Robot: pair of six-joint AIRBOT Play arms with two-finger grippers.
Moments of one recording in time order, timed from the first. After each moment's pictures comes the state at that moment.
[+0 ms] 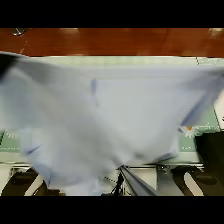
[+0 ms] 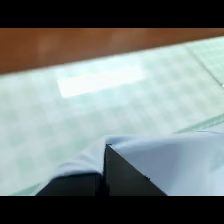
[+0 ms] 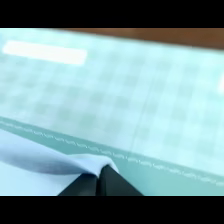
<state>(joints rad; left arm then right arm) -0.01 -0.67 1.30 0.98 -1.21 -1.37 -0.08 -0.68 1.43 -1.14 1.47 1.47</state>
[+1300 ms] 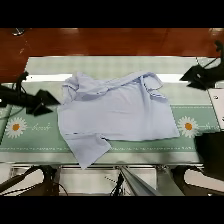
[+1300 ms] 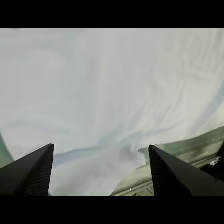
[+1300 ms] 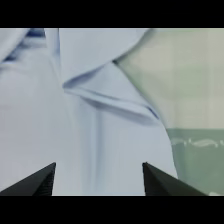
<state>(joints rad) 0.35 -1.21 0.87 0.90 -1.42 -1.37 -0.36 -1.34 1.27 -1.00 1.37 1.36</state>
